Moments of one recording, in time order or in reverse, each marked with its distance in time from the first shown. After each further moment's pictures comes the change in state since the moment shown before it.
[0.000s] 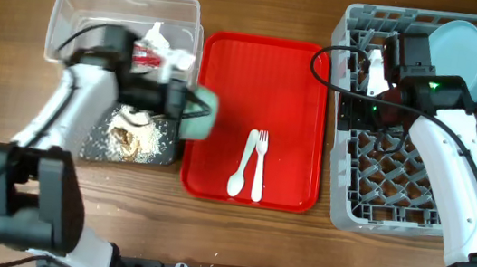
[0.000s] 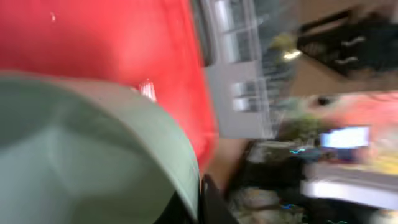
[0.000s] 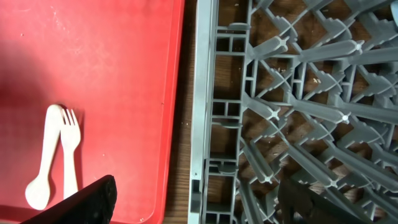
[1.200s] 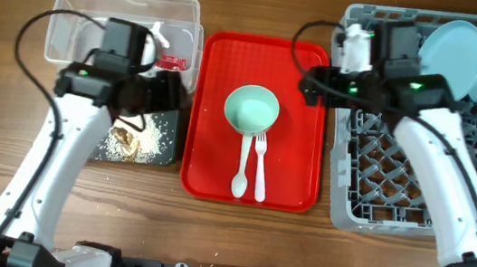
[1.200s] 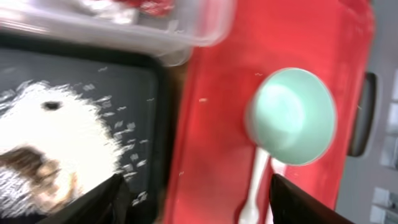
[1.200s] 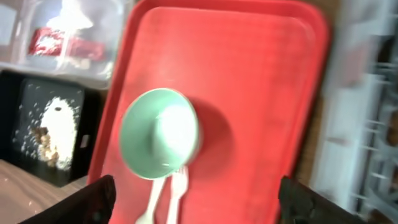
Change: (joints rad) left arm -0.069 -0.279 0.013 -0.021 -0.808 -0.487; right arm 0.104 0.016 0.000 0.278 -0.296 0.097
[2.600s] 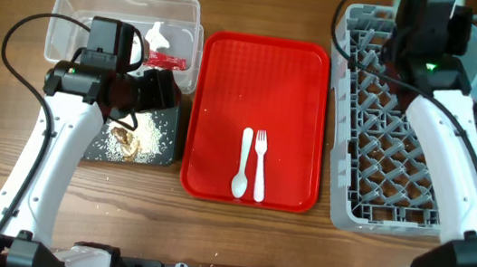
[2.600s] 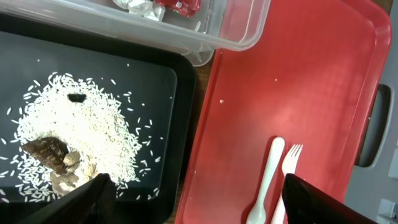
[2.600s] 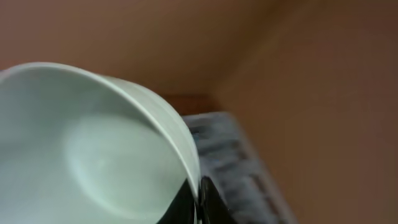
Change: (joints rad) left arm 0.047 0.000 0.000 -0.018 0.001 0.000; right arm -0.088 0.080 0.122 0.499 1.210 -0.394
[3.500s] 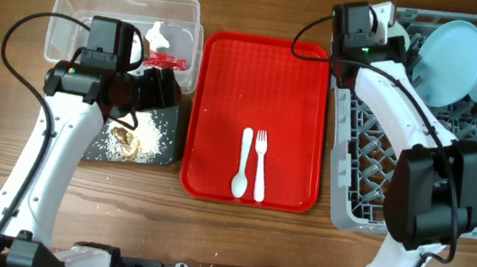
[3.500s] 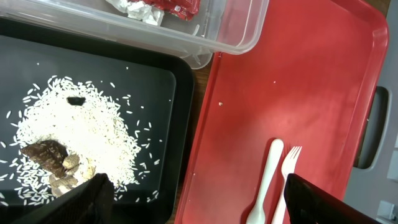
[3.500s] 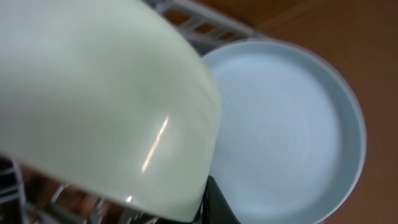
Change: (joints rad) left arm 0.000 0.000 0.000 0.009 0.000 0.000; right arm 0.085 0.330 0.011 -0.259 0.055 0.164
